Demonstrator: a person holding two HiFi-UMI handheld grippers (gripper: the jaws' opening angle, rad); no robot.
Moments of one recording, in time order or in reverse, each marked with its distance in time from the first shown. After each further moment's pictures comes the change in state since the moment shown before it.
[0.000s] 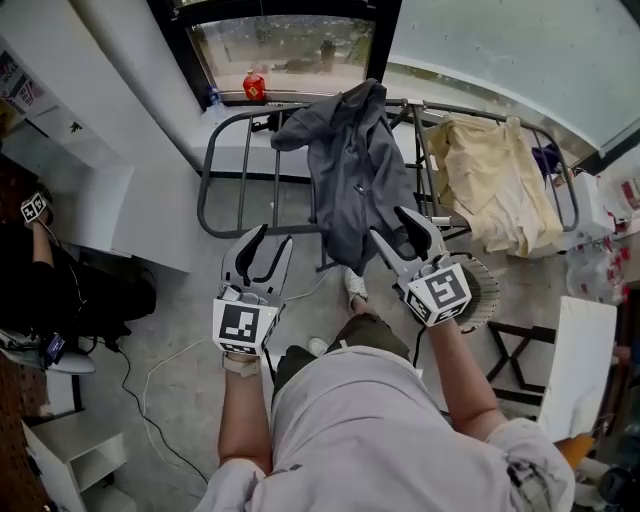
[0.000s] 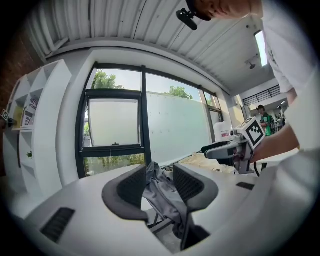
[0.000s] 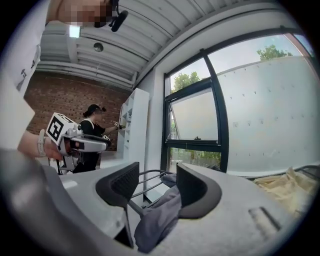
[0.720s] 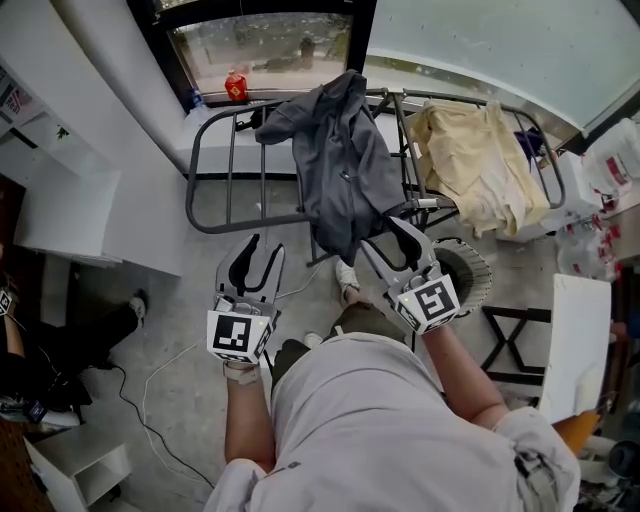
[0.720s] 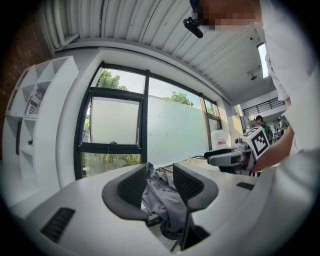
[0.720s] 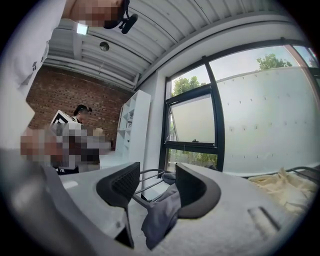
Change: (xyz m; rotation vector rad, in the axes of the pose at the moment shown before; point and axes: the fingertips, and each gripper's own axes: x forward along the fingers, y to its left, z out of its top) left arm -0.037 -0.019 -0.012 -0.088 -0.051 -0.031; right arm -0.039 0.042 -0.015 -0.053 -0.024 -0.025
